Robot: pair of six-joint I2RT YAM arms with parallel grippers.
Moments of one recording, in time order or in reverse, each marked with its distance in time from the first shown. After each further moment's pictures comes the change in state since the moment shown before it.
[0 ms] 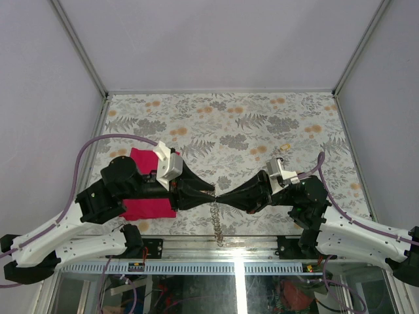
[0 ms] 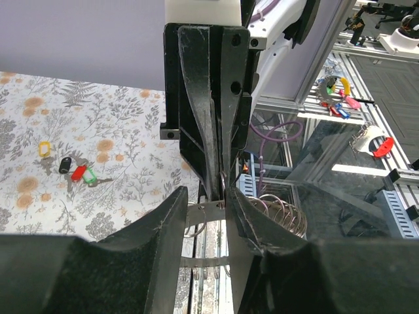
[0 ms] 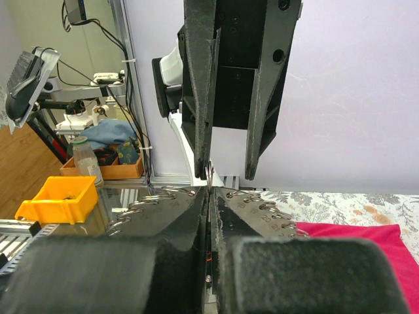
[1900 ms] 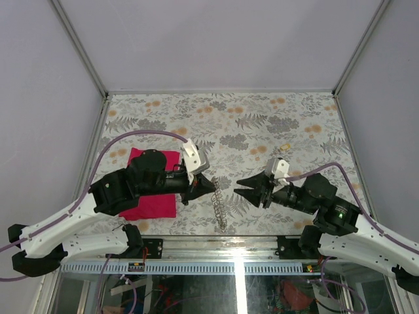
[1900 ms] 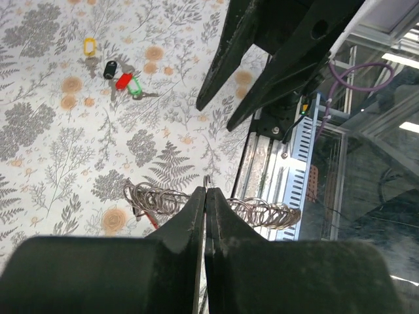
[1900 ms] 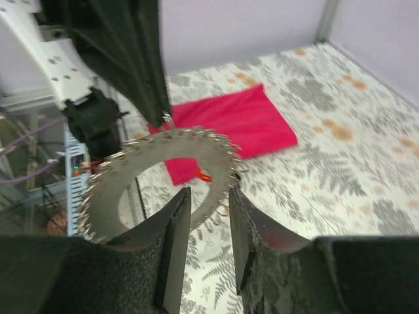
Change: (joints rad) left arm -0.001 0.146 0.093 -0.272 -0.181 0.086; right arm 0.000 -0.210 0.131 -0.811 0.372 -0.322
